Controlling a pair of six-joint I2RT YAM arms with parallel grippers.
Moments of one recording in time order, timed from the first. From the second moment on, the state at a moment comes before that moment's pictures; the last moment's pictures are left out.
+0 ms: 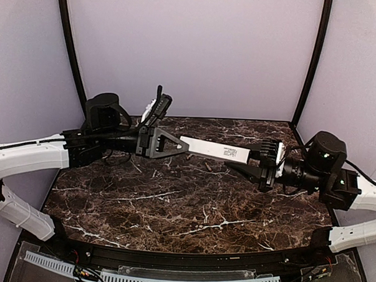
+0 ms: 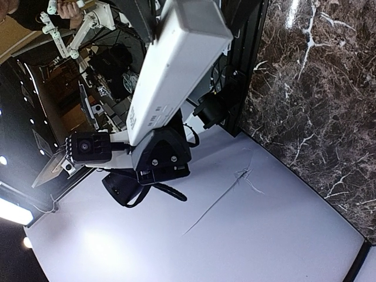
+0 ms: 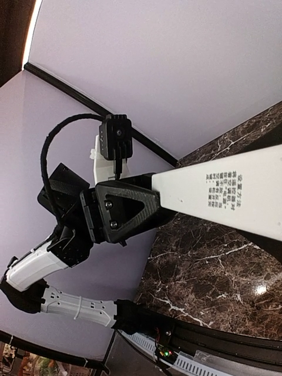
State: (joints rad) left arm -0.86 1.31 1.02 0.21 0.78 -0.75; right arm 1.12 0.85 0.72 0.16 -0.18 -0.52
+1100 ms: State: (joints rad) left arm -0.85 1.34 1.02 0.28 0.79 -0.77; right arm 1.12 0.88 0.72 0.15 -0.18 -0.52
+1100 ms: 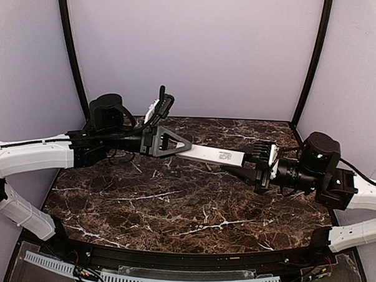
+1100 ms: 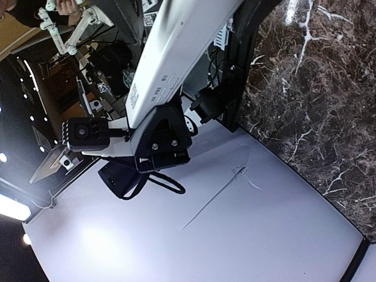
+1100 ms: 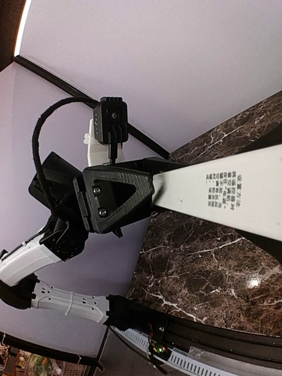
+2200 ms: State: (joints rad) left arm -0.84 1.35 0.96 0.49 0.90 -0.94; right arm 1.13 0.85 0.72 0.14 -0.20 -0.56
